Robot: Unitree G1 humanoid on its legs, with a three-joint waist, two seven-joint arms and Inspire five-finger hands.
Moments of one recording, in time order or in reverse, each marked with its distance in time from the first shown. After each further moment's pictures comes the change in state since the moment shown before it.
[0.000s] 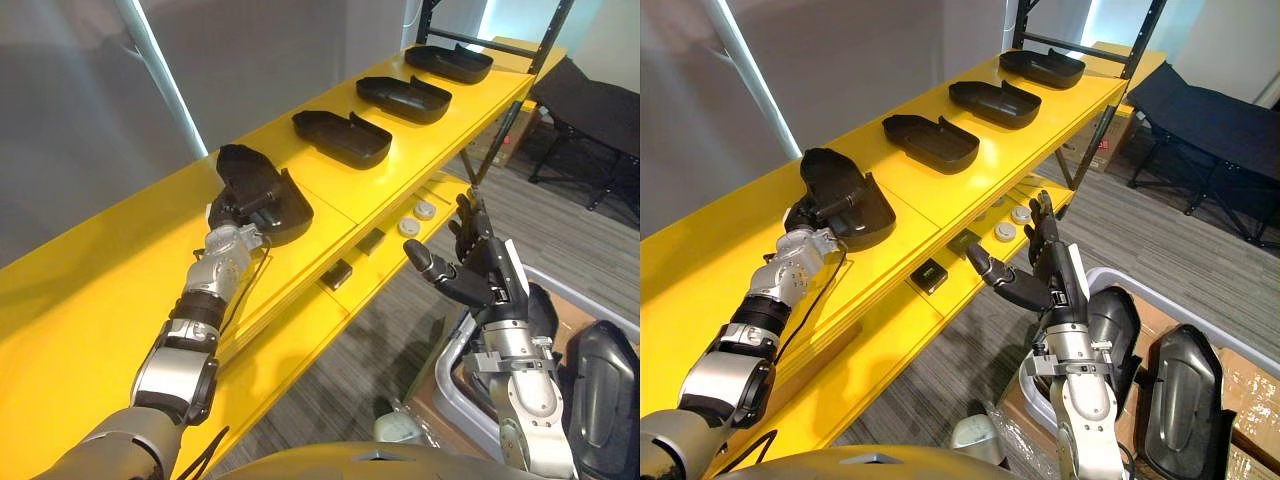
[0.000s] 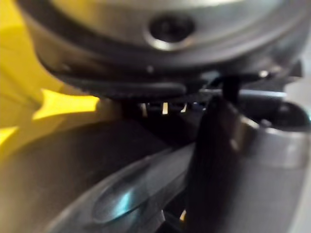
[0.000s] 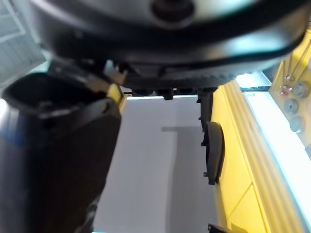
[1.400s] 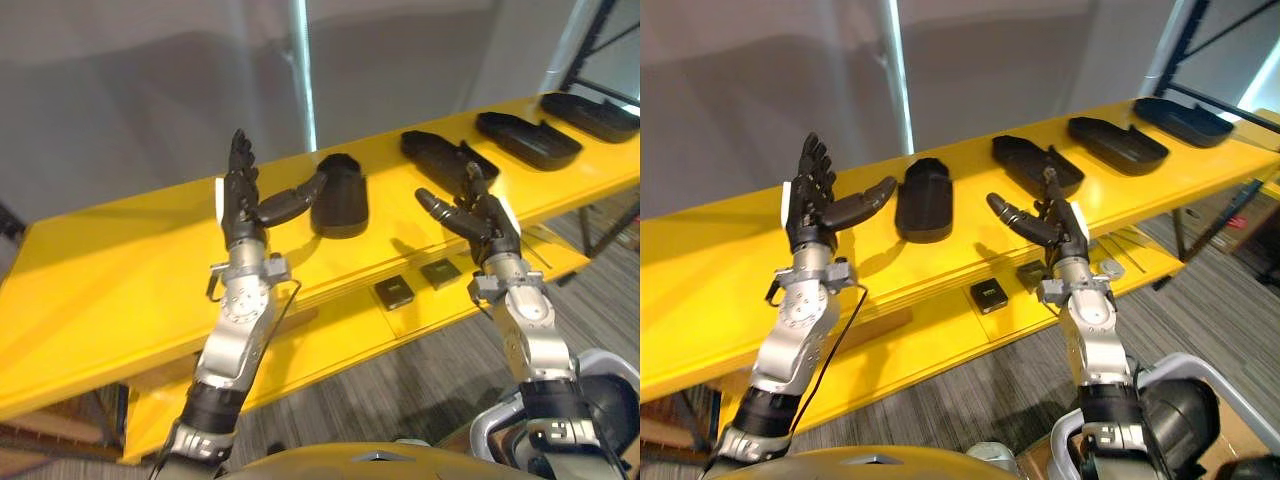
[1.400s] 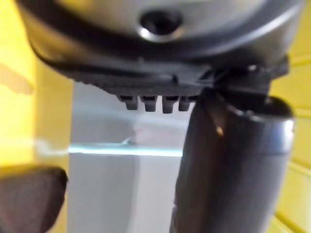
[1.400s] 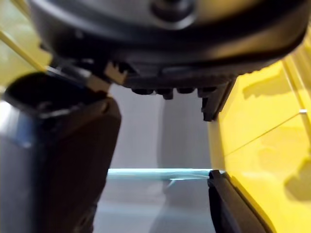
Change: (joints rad) left arm 0.563 -0.112 -0.102 -0.911 0.402 -0.181 -0.100; right arm -0.555 -0.227 -0.060 0.535 0.129 0.234 -0.064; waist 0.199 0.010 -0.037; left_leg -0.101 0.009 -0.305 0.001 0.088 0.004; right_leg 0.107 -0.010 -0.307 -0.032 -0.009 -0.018
